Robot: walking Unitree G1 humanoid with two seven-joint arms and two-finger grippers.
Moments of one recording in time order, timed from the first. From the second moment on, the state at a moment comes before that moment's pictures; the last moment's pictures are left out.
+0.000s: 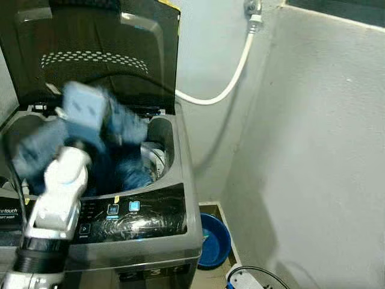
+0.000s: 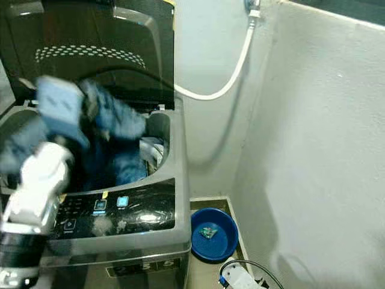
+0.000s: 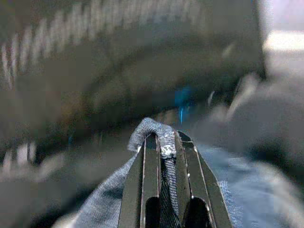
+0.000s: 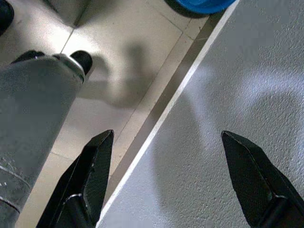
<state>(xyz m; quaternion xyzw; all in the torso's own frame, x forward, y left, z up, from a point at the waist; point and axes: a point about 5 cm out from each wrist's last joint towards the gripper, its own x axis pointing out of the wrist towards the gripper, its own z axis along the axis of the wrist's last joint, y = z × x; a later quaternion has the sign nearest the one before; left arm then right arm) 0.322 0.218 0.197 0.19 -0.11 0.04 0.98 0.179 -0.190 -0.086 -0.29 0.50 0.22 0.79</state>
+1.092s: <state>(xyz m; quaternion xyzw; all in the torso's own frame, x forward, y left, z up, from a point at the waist) 0.320 0.194 0.191 0.09 -0.16 0.00 0.98 0.175 -0.194 -0.087 -0.29 0.50 0.22 0.78</state>
